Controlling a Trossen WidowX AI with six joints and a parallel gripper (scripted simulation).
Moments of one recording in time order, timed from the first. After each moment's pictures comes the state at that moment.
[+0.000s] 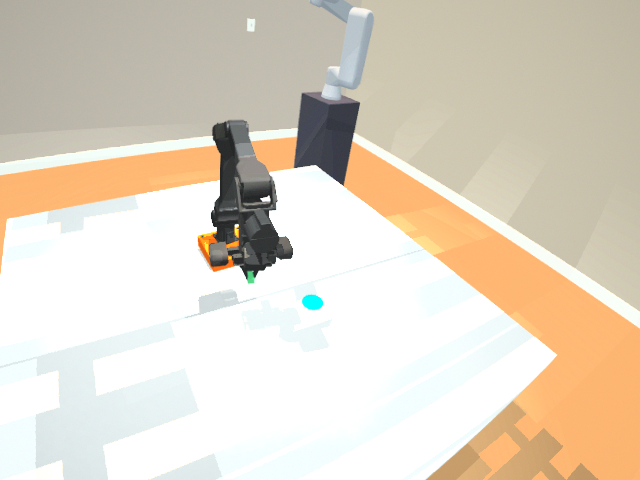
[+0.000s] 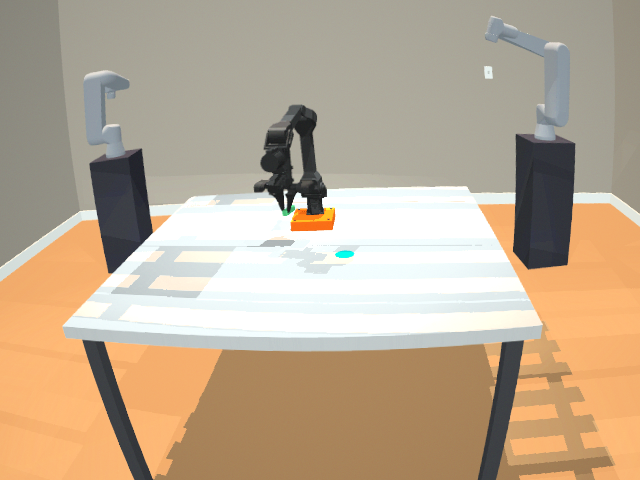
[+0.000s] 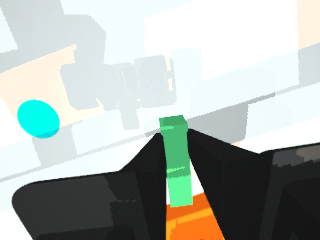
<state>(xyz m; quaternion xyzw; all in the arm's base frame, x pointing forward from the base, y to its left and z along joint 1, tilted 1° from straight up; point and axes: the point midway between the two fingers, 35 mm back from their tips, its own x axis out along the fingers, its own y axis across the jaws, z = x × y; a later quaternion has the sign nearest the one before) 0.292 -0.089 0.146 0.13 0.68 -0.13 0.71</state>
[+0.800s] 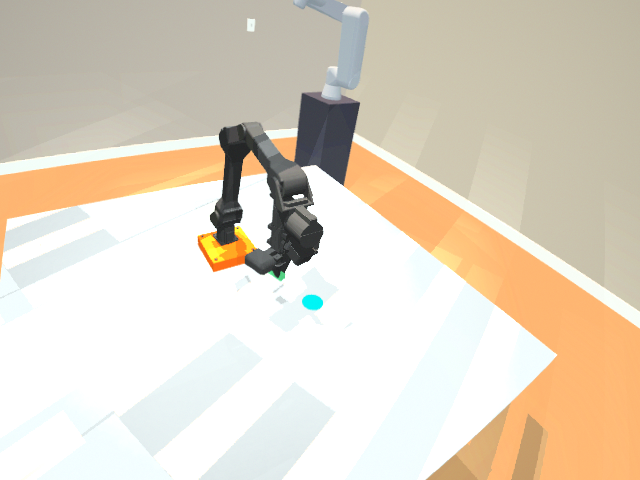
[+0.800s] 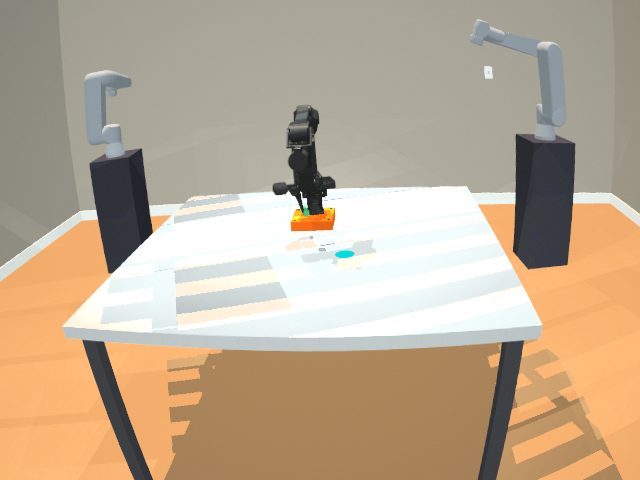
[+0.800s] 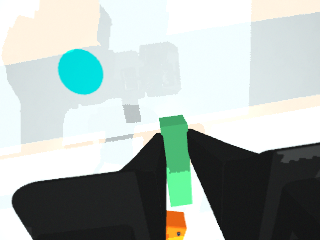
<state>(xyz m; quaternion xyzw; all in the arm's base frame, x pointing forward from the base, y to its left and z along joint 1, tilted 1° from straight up) 0.324 -0.025 0.154 -0.07 0.68 0.07 0.72</state>
